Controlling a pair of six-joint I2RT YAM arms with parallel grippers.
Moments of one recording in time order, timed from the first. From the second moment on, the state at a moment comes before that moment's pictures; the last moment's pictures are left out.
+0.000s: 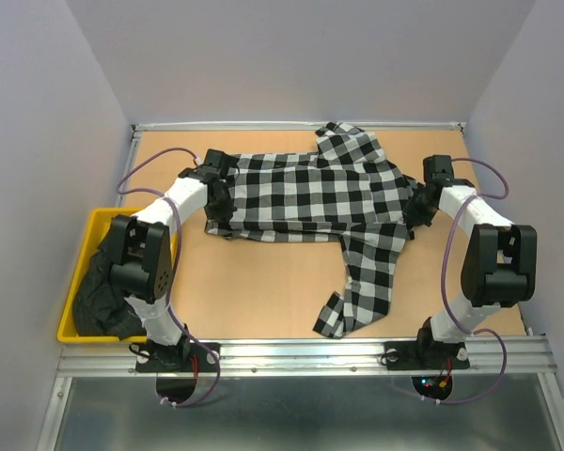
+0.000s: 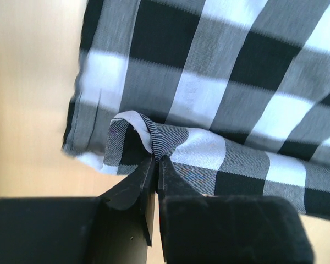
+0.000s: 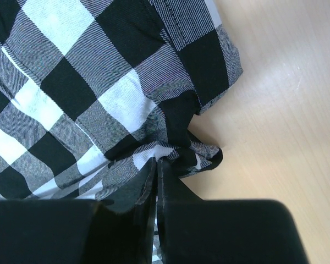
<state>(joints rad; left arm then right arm) -0.28 1.78 1.29 -0.66 -0.12 -0.55 -0.05 1.65 1.12 -0.59 0.06 0.56</state>
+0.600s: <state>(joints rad) -0.28 1.52 1.10 -0.71 -0.07 -0.54 -0.05 1.61 1.12 -0.59 0.04 0.56</state>
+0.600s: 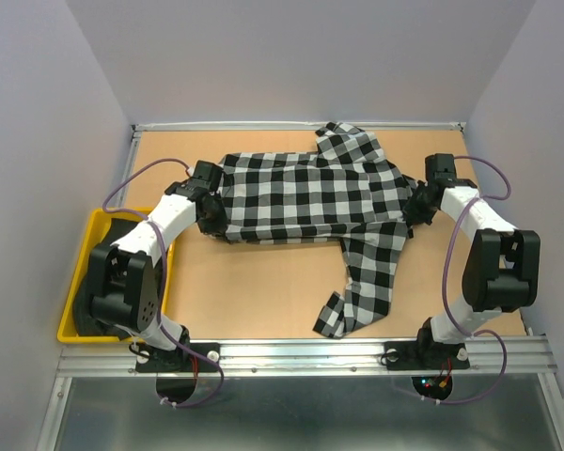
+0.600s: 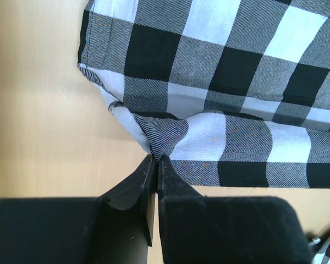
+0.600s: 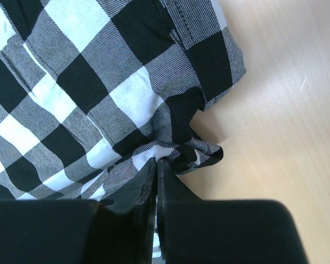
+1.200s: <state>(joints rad) -0.28 1.69 1.20 -0.66 -0.12 -0.54 -0.05 1.66 1.15 -0.59 0.07 0.56</state>
